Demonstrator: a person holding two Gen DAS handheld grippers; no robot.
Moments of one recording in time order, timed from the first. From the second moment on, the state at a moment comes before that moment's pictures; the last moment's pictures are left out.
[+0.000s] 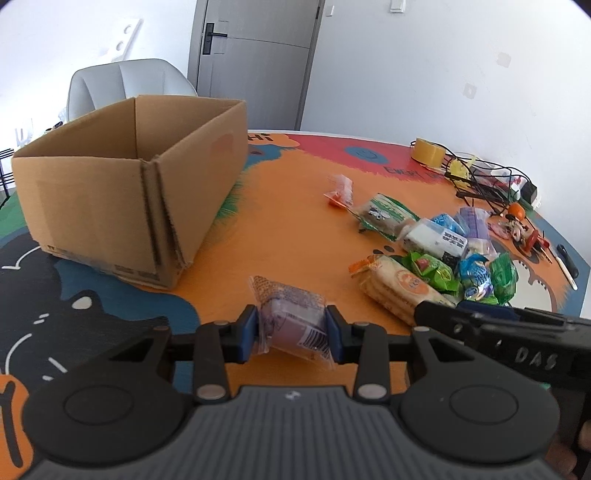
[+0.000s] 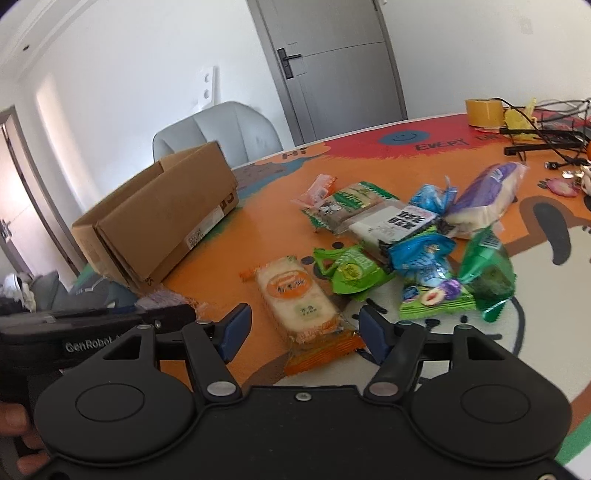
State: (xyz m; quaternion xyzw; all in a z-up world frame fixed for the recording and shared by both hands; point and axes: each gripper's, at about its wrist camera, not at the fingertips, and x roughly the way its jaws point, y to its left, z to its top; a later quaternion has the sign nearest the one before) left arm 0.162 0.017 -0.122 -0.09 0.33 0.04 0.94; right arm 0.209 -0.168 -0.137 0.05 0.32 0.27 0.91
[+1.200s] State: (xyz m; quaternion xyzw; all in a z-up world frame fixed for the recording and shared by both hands) left arm 0.125 0.037 -0.042 -0.10 0.24 0.06 0.96; right arm 0.188 -0.176 -0.073 0.11 0.24 0.32 0.91
